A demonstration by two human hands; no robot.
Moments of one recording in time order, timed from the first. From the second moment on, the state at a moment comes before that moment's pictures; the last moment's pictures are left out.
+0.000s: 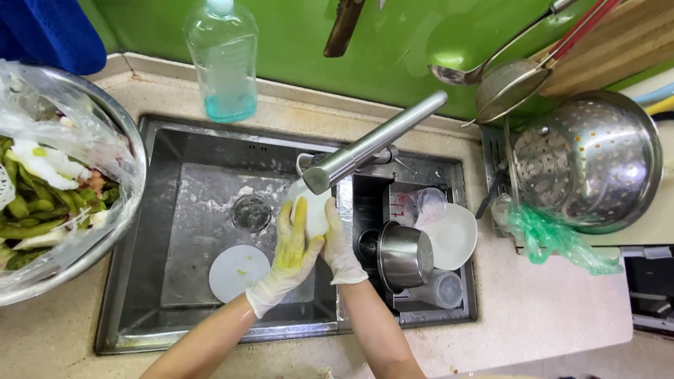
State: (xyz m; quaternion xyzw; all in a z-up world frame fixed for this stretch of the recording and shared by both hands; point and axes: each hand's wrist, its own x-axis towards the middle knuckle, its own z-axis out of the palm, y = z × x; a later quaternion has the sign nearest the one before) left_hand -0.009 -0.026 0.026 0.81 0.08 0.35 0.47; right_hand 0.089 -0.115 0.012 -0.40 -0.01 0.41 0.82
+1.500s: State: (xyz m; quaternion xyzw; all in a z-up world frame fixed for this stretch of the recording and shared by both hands) left_hand -0.052 0.048 -0.008 0.98 -0.01 0.09 0.18; right_hand 0.048 -0.103 -0.001 -0.44 0.05 0.46 0.77
